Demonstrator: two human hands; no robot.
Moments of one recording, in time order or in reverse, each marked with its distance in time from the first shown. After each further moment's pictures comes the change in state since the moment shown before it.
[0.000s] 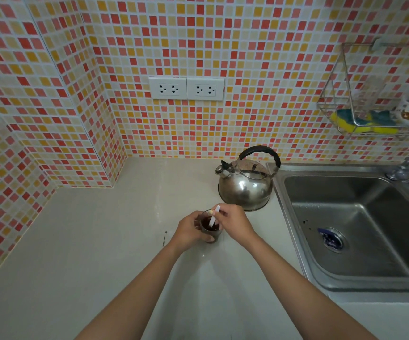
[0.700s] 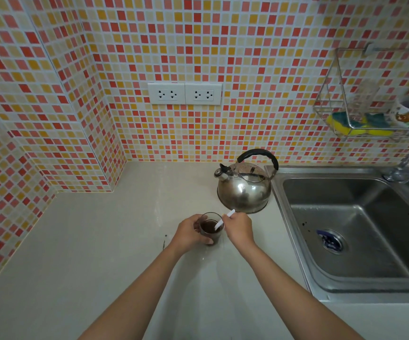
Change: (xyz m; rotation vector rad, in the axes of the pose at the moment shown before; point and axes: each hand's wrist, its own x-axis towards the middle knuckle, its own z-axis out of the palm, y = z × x) left_hand 0.002 0.002 -0.001 0.025 0.000 -0.024; right_hand -0.004 0.007 0.008 0.021 0.305 0.333
